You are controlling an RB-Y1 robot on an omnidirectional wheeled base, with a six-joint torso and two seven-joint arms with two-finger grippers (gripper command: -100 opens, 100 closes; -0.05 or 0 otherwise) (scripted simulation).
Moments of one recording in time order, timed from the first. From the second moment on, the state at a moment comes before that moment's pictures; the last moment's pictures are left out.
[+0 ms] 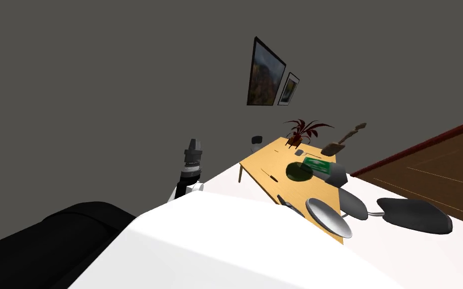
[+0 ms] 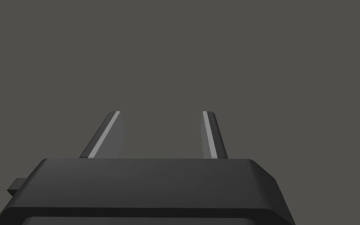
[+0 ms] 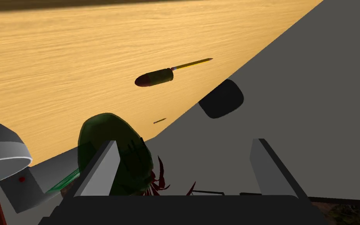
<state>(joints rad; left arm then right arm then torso) 0.52 0.03 -0.05 -2.32 -0.02 -0.55 -0.17 0.86 -0.58 0.09 -1.92 0.23 0.05 0.28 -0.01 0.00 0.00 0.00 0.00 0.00</state>
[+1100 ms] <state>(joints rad) 0.52 0.03 -0.05 -2.32 -0.02 -0.55 -0.17 0.96 -0.75 0.19 -1.70 0.26 0.19 0.37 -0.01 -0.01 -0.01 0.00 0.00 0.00</state>
